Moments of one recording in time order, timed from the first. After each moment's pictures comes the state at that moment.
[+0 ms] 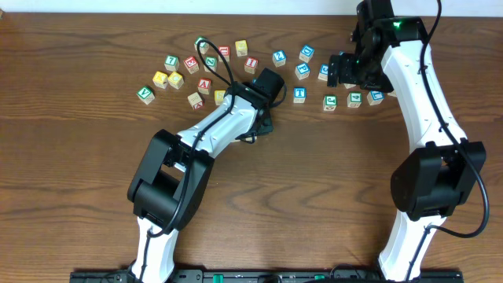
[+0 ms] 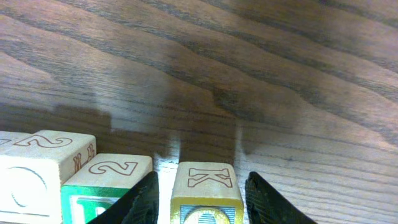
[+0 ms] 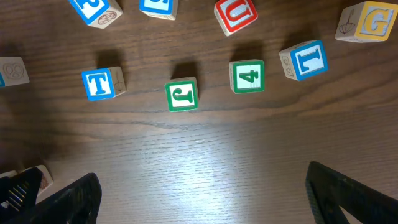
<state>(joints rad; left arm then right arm) -0.56 2.10 1.51 -0.78 -0.13 -0.74 0.13 2.07 2.00 -1.27 0.00 0.26</state>
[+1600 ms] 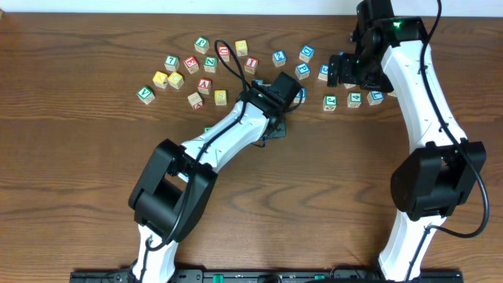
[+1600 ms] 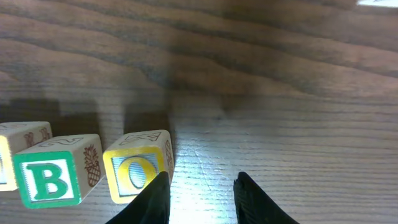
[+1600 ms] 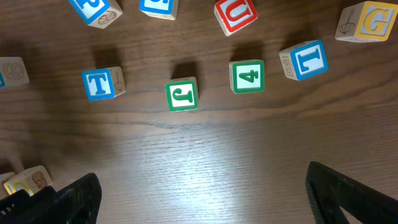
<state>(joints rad) -0.64 2.06 1.52 -0.78 -0.14 -0.68 0.13 2.07 2.00 -1.27 0.00 0.26</state>
